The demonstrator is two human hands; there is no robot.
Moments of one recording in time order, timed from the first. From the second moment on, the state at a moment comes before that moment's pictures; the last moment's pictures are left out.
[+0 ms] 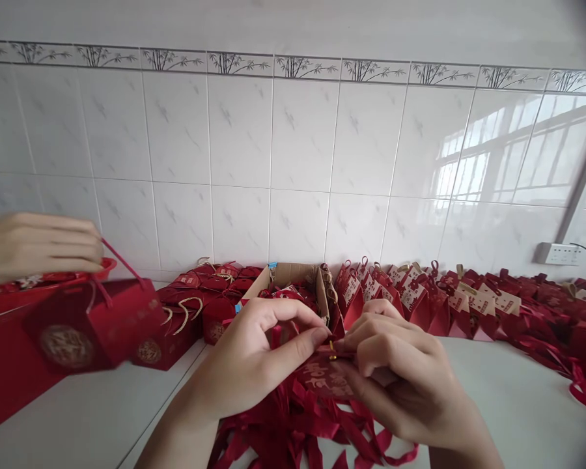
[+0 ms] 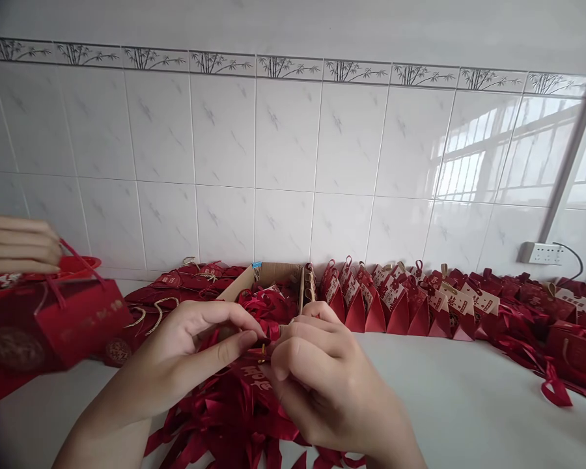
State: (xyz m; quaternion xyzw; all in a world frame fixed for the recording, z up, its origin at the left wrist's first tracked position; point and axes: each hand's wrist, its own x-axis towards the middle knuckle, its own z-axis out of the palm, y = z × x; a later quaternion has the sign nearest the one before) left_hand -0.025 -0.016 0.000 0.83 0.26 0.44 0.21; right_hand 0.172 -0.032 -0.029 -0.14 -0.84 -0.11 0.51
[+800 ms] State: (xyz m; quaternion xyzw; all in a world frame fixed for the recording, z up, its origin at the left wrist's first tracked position) left_hand -0.013 -0.016 -0.011 0.81 0.26 0.47 0.22; right_hand 0.174 -0.021 -0.032 -0.21 -0.78 -0.07 0.58
